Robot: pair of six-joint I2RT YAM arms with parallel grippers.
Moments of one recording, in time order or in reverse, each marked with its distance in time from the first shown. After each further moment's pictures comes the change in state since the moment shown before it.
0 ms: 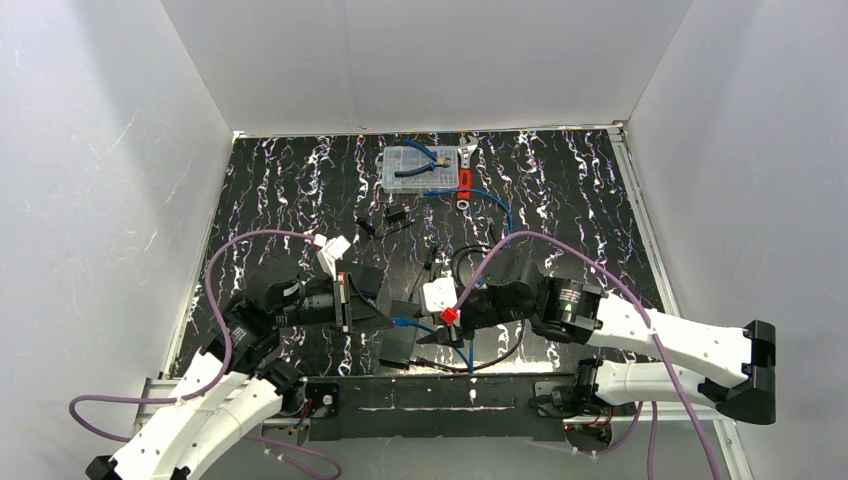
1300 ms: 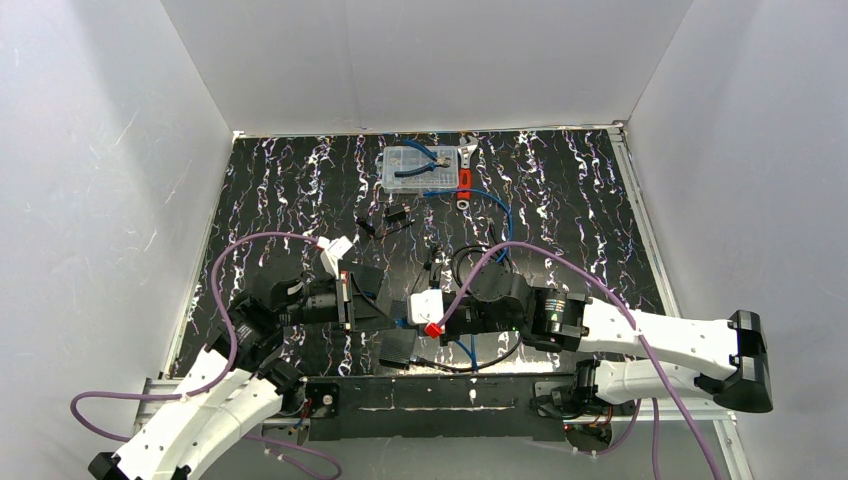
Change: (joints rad) left arm 0.000 0.018 -0.030 0.034 0.028 -0.097; right arm 0.103 0.044 -0.050 0.159 0.242 -0.079
